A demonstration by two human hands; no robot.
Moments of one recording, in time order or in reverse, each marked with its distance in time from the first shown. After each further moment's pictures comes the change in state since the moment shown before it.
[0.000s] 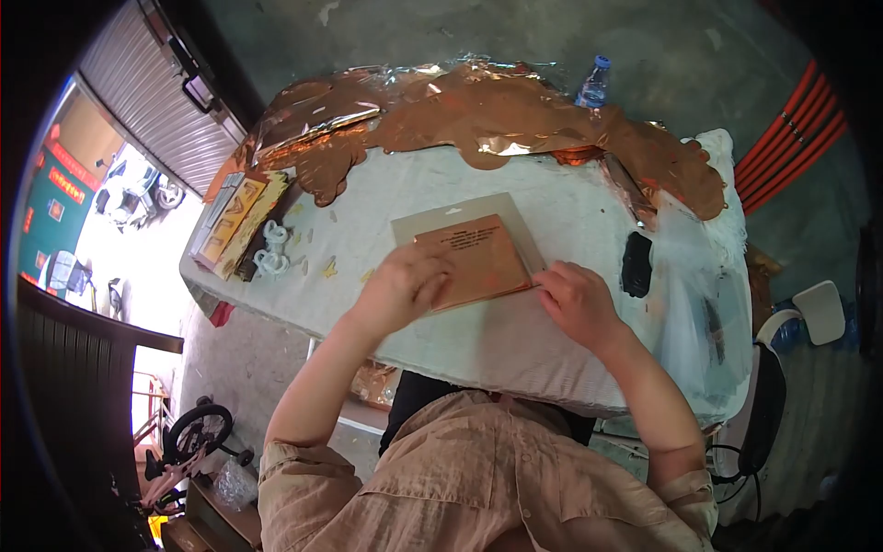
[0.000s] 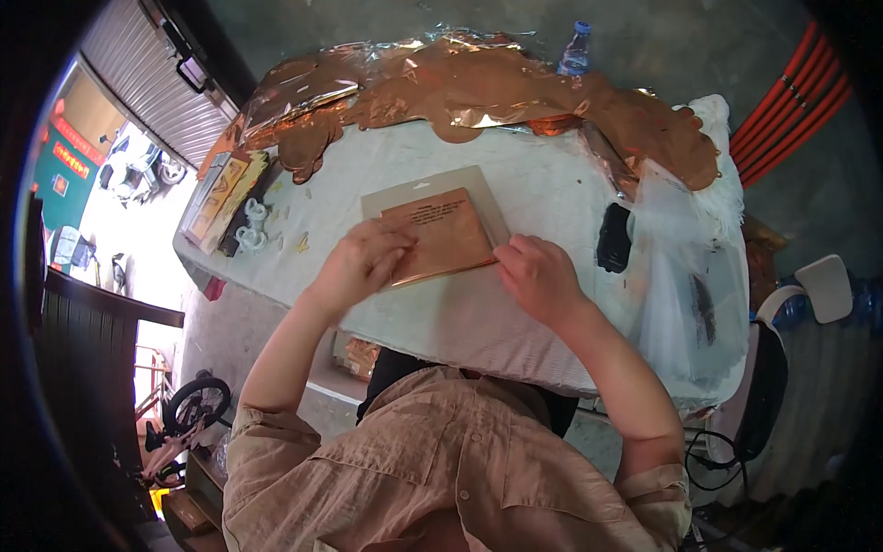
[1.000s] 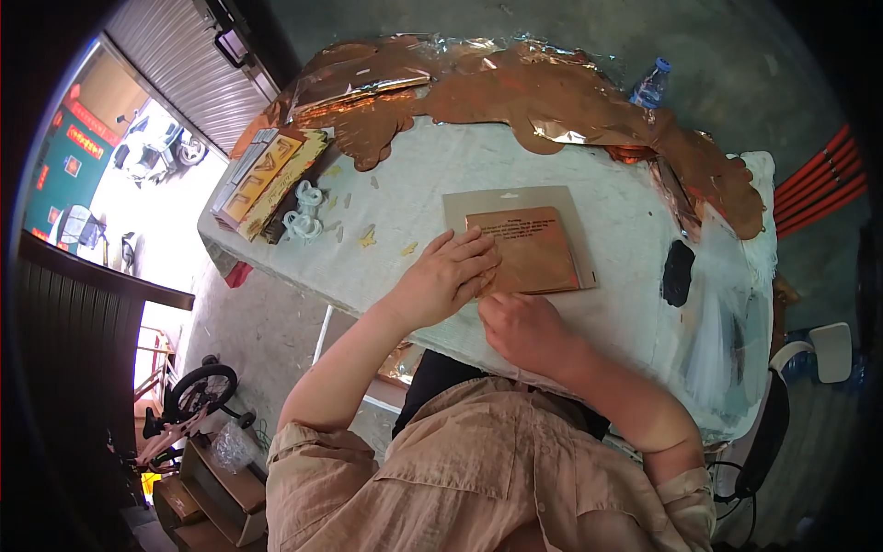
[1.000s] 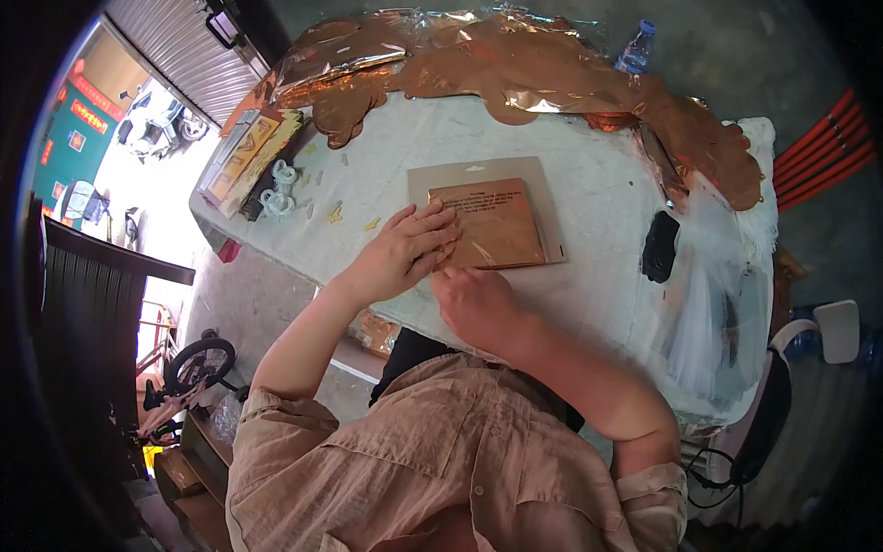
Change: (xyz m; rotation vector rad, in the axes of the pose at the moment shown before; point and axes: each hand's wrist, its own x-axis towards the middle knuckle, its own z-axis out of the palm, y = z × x) left_hand -0.027 -0.005 0.009 0.102 -0.124 -0.125; right_hand 0.030 -0.086 0.062 0.217 -0.246 -0.146
